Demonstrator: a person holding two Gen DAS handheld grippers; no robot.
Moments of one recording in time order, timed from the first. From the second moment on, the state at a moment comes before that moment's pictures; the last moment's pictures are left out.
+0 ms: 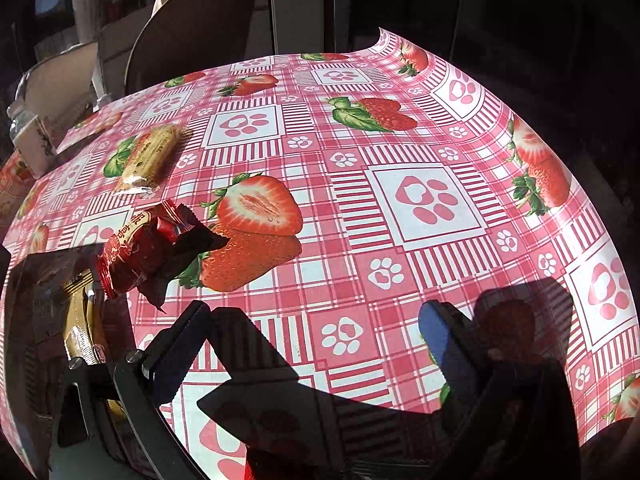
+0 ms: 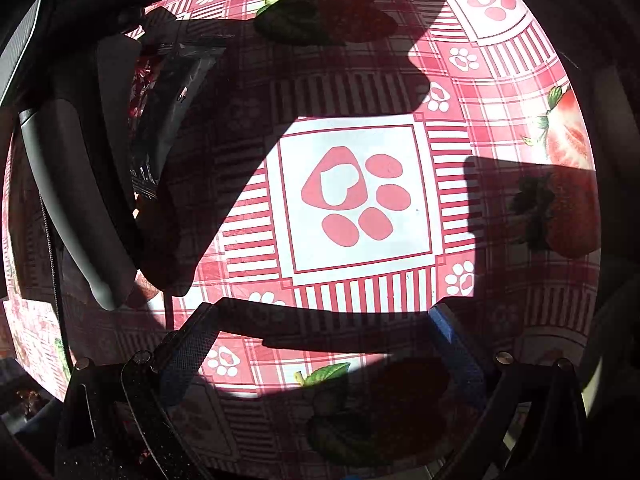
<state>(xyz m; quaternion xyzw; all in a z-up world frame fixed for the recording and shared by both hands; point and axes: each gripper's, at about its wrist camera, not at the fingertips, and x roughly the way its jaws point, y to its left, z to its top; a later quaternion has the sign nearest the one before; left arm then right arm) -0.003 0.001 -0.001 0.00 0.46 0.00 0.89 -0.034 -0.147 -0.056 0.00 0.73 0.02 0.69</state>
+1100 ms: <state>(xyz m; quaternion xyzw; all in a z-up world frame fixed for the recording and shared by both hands) -0.003 0.001 -0.001 0.00 0.46 0.00 0.89 -0.022 -0.143 -0.056 0.00 0.74 0.01 0.68</state>
